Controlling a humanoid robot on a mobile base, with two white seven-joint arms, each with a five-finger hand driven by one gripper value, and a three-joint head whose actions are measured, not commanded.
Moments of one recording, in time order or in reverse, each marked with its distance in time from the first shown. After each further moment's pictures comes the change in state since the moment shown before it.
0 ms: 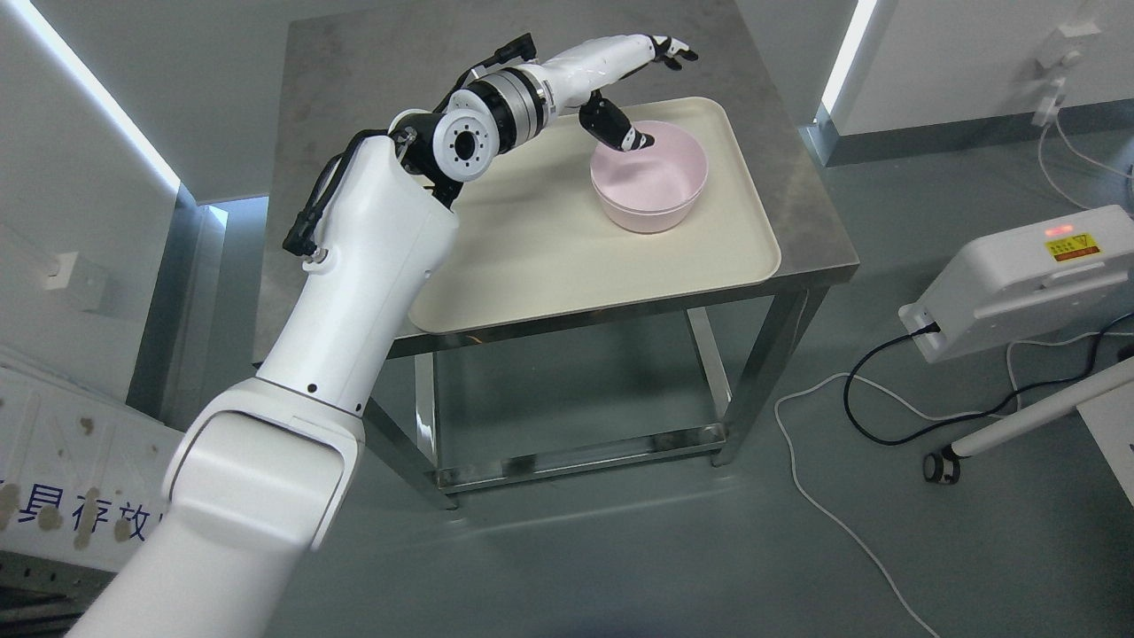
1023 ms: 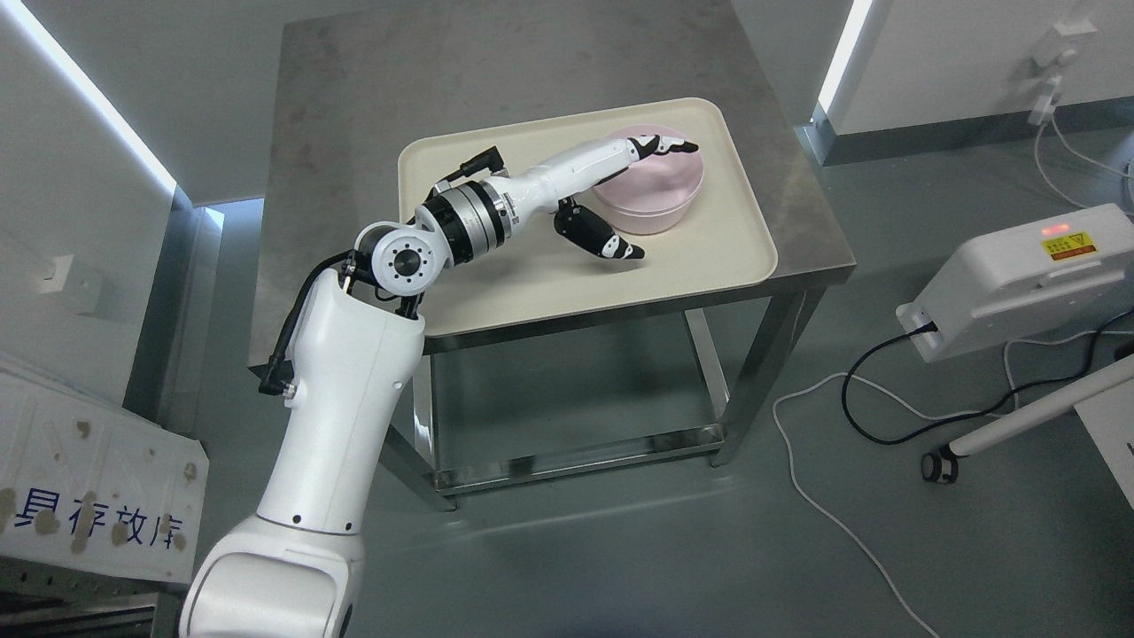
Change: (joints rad) left arm 0.329 0.012 0.175 -0.348 -0.029 -0.077 -0.275; right arm 0.000 0.000 0.000 0.000 0.000 0.000 -0.003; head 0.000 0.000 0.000
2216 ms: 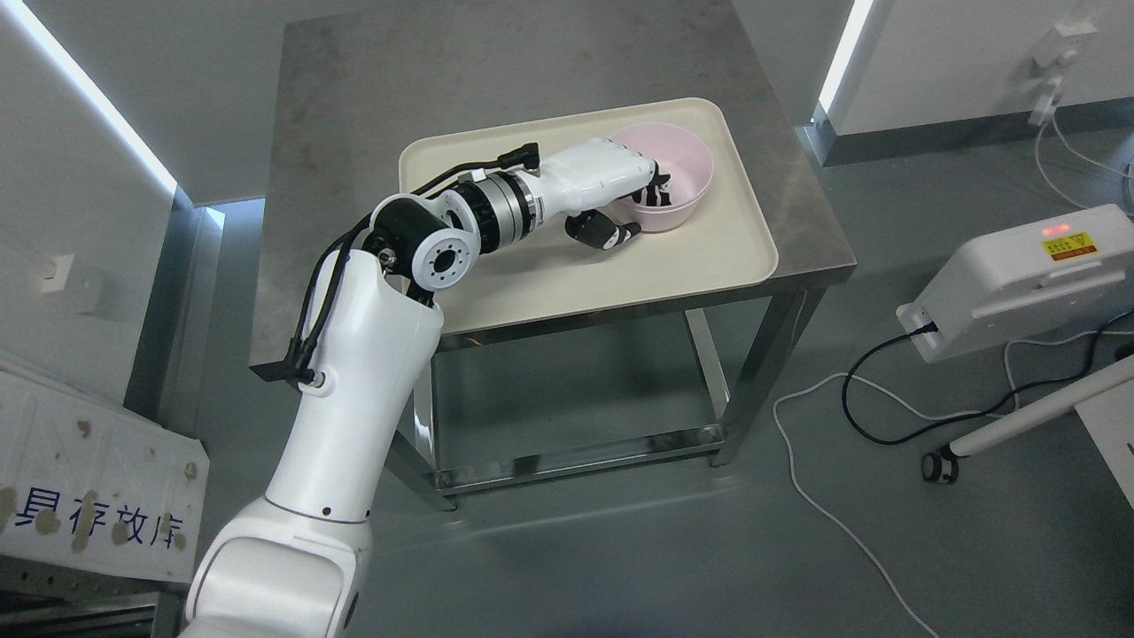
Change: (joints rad) left arm -0.046 -0.012 -0.038 -0.017 -0.327 -0.097 0.014; right arm 0.000 0.000 0.000 0.000 0.000 0.000 -0.006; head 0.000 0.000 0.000
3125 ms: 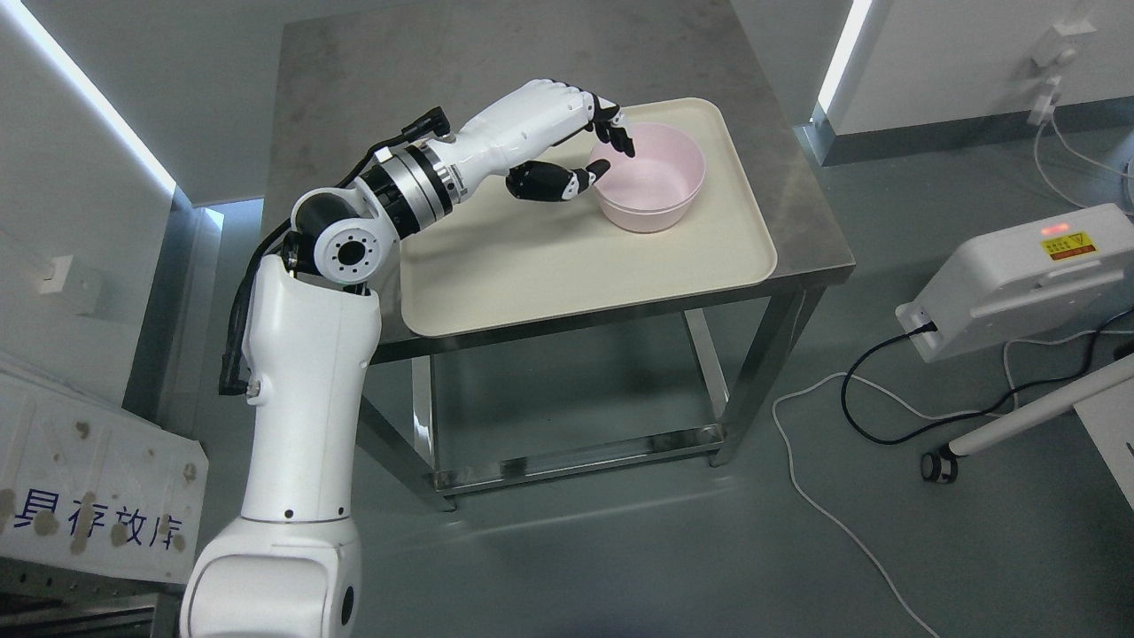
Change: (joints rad) left arm 0.047 -0.001 0.237 -0.034 0.176 -0.174 0.001; right arm 0.000 0.000 0.000 0.000 0.000 0.000 0.005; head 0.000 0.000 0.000
